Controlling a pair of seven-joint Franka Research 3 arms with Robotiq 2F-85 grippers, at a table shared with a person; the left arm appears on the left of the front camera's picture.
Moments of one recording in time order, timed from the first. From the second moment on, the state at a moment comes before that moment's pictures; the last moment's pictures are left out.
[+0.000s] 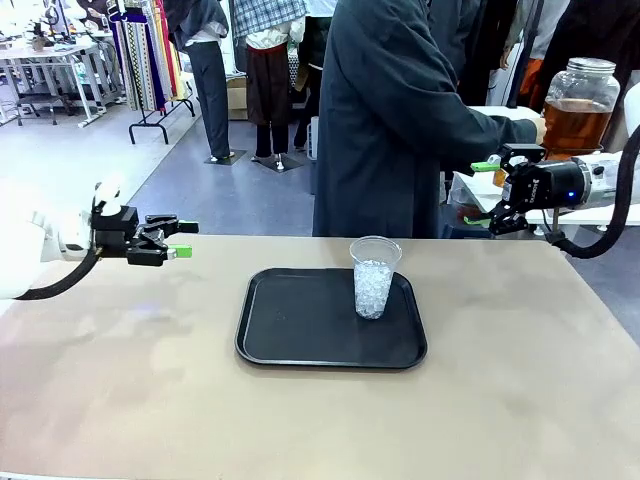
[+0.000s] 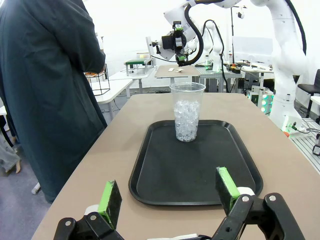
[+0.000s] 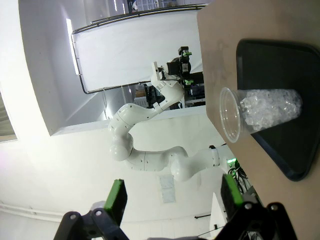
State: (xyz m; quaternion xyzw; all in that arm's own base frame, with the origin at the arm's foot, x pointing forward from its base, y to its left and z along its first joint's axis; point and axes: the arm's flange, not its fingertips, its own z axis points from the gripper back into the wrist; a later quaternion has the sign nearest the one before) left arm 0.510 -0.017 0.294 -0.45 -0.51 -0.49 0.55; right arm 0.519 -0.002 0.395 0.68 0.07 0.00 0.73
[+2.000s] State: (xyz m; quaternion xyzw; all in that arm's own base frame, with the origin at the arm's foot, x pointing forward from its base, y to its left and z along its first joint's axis) left arm 0.510 -0.017 0.294 -0.45 -0.51 -0.49 0.55; right arm 0.519 -0.002 0.395 0.68 0.07 0.00 0.73
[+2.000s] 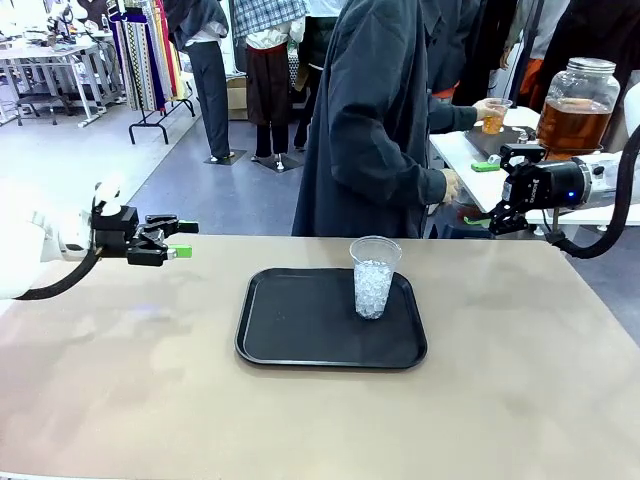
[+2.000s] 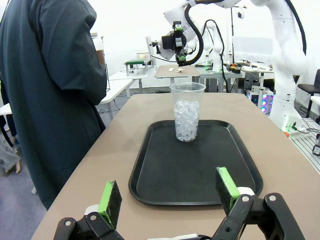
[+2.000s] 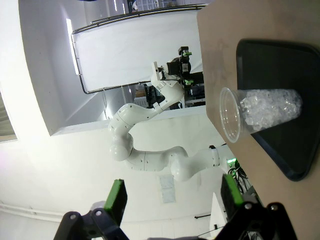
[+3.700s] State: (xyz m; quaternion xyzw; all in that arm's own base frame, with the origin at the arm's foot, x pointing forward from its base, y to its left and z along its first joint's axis) left arm 0.510 -0.017 0.294 -0.45 -0.51 -0.49 0.55; right arm 0.519 -0.002 0.395 0.68 0.07 0.00 0.73
